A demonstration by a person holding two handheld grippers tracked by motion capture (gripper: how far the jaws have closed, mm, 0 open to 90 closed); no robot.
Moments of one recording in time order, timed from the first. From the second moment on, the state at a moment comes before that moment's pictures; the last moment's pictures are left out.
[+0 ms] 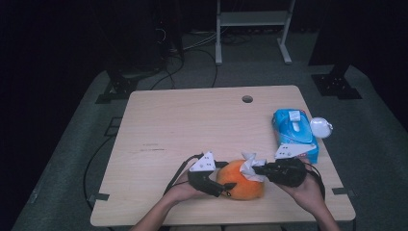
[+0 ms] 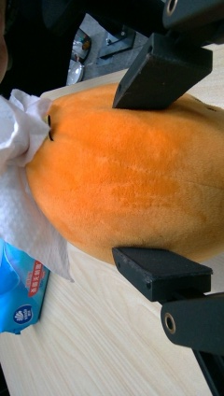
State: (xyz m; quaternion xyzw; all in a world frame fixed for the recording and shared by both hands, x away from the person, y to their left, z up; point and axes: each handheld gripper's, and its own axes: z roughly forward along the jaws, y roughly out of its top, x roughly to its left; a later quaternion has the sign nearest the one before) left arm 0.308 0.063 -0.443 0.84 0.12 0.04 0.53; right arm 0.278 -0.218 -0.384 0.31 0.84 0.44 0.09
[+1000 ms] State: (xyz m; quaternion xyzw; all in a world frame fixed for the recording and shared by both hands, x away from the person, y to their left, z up) left arm 0.312 0.065 -0.440 0.83 0.15 0.03 0.54; right arm 0.276 -0.216 -0.382 0.29 0.84 0.45 0.08
